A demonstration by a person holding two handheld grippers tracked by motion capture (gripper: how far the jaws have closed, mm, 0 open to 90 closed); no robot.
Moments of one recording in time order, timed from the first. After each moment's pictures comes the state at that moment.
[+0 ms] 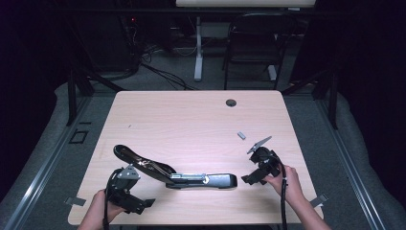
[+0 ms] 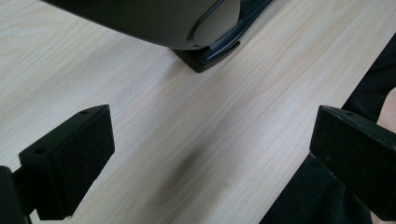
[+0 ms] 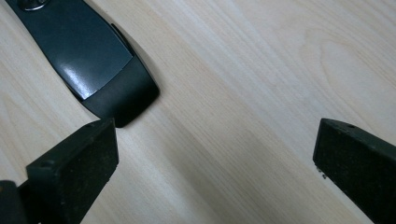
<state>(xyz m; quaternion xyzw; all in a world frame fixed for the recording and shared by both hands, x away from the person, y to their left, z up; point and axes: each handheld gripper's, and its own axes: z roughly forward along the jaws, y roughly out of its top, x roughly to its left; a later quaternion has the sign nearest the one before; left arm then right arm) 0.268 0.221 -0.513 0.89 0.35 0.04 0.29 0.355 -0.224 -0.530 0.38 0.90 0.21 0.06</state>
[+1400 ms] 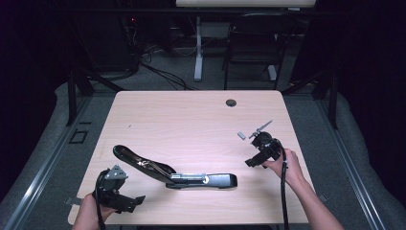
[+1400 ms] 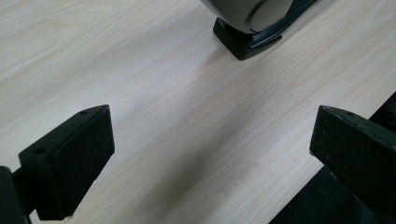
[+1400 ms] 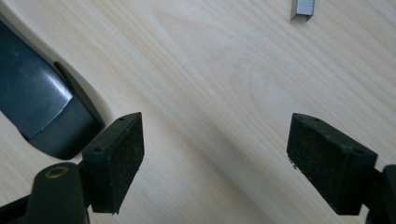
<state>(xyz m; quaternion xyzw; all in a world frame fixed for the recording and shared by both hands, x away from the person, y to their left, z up) 0.262 0.247 -0.510 0.86 0.41 0.09 0.29 0.399 -0.231 -0.511 0.40 0.90 0.18 0.06</state>
